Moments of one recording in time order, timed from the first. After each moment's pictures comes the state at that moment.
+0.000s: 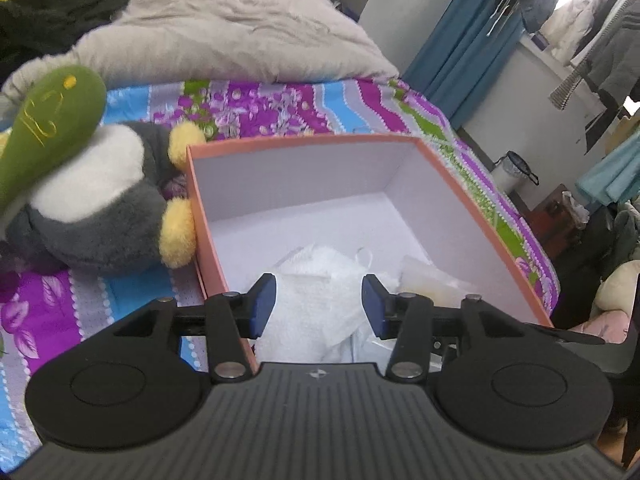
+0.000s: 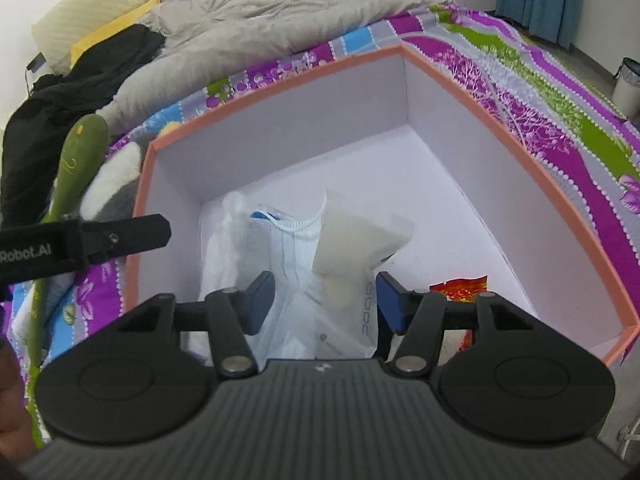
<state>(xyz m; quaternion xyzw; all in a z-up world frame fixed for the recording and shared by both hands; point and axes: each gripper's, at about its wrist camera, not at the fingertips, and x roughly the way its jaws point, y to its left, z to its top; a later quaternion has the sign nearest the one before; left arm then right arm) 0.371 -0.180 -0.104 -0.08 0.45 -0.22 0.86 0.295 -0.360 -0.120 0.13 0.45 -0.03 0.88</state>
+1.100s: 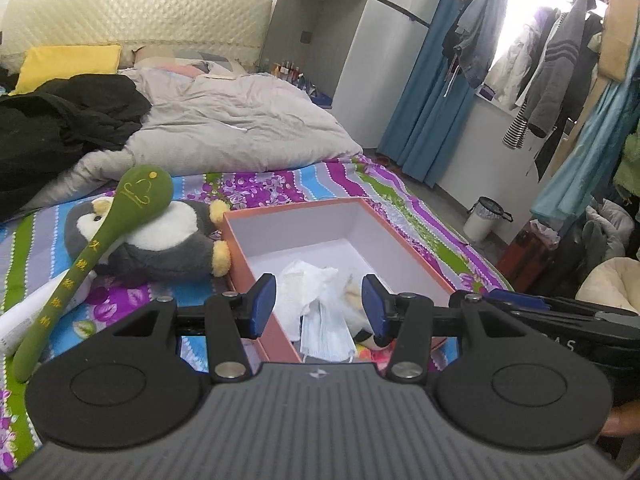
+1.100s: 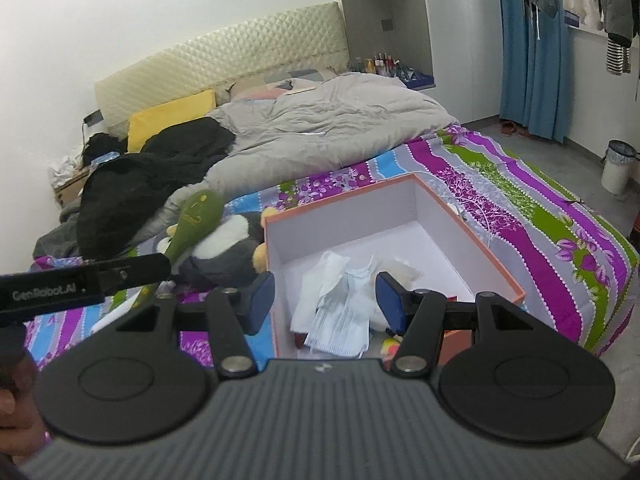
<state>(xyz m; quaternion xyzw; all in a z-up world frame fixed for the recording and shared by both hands) 0.150 -0.096 0.046 -0.06 0.32 -0.23 0.92 0.111 -0.309 0.019 0.10 0.30 -0.01 0.95</state>
